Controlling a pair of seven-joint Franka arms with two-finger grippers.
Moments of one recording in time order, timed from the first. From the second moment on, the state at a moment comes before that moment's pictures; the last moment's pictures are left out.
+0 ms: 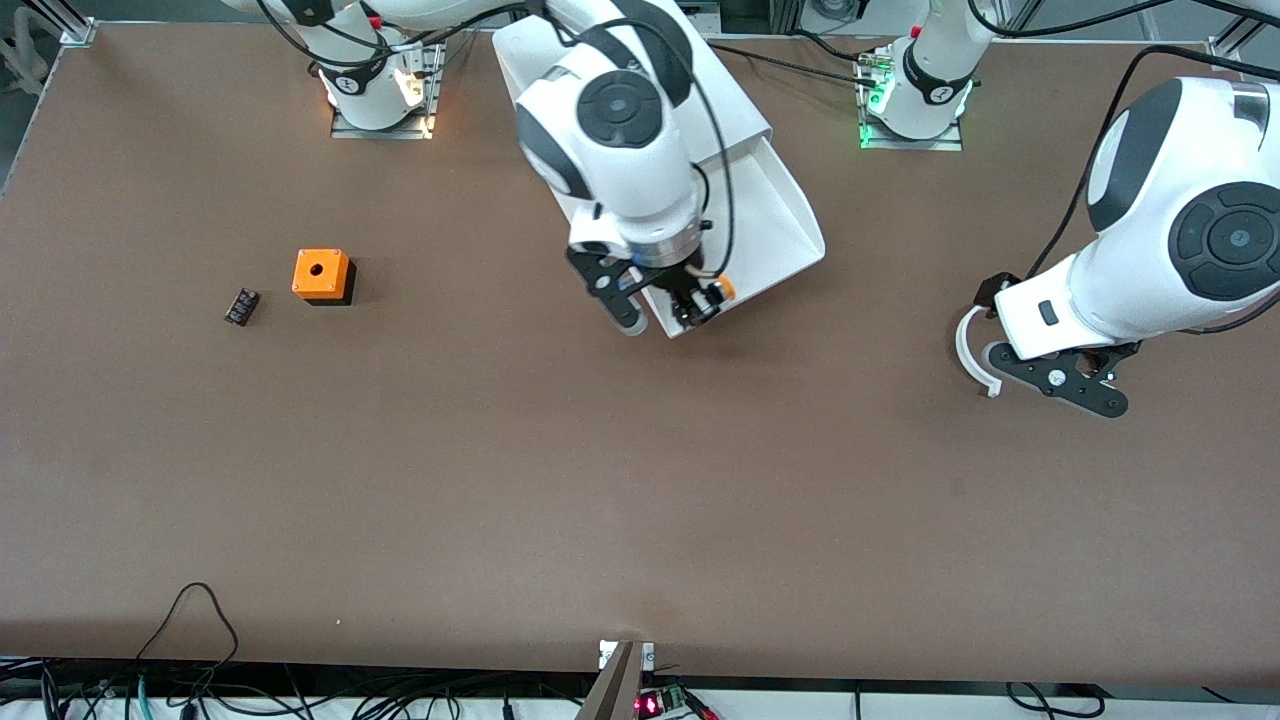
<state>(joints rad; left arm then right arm) 0.10 0.40 -0.38 -1.29 0.22 1.40 0.09 0.71 0.76 0.07 -0.89 0.06 1.84 1.66</state>
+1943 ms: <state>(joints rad) -0.17 0.37 -0.46 -1.77 0.08 1.98 -1.08 0.11 0.65 -0.07 -1.45 0.12 2.14 -0.05</state>
